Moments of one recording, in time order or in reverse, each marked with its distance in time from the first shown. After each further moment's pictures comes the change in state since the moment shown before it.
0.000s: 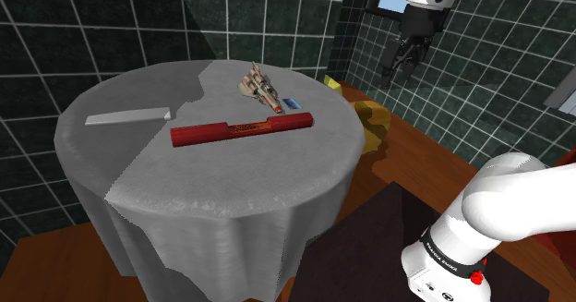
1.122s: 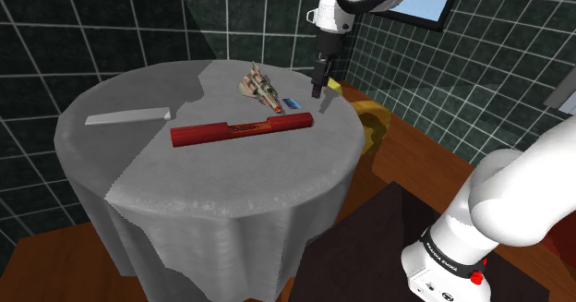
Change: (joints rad) arm 0.165 0.519 -0.005 0.196 0.007 0.302 -0.402
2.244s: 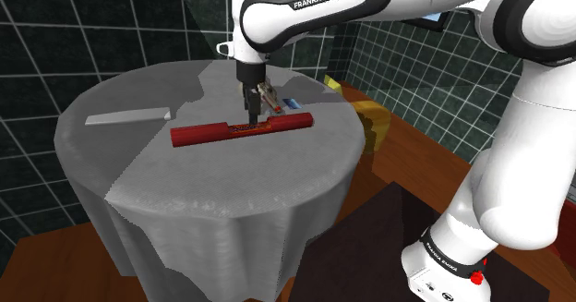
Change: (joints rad) arm 0.138 0.493 0.115 0.356 -0.017 0.108 -0.378
